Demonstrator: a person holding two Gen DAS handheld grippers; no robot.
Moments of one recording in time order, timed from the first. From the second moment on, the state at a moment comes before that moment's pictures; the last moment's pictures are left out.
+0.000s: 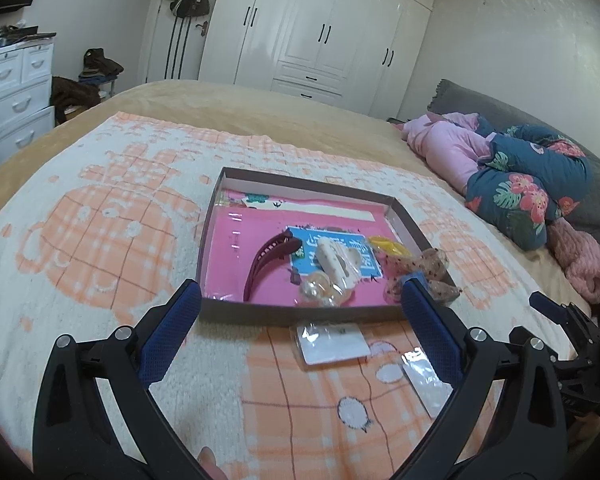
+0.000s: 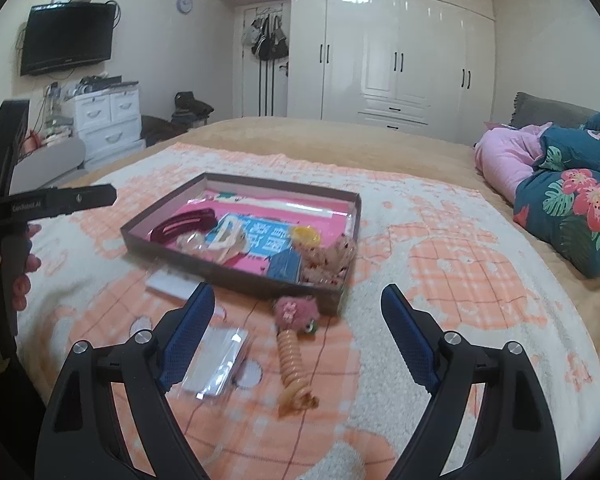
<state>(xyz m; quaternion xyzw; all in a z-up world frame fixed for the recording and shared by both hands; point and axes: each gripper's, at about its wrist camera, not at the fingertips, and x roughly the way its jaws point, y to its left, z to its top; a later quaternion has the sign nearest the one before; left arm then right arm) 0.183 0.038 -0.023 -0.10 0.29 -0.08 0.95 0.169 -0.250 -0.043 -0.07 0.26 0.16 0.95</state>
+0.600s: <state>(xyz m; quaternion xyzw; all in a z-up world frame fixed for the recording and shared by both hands) 0.165 0.010 -0.039 -0.08 0.32 -0.12 0.94 0.151 -0.250 -0.057 -0.08 0.29 0.16 0.94</state>
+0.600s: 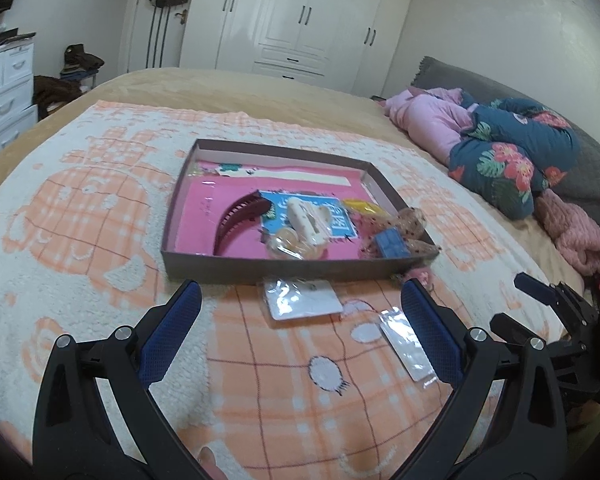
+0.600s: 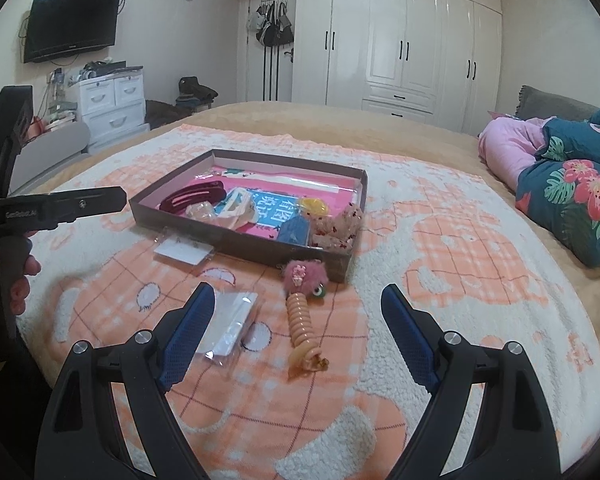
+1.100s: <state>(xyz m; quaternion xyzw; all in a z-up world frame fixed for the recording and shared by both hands) 0.159 -0.024 -0.055 -0.05 0.35 -0.15 0.92 0.164 -0.274 -0.079 -0.04 0.35 0.14 0.93</state>
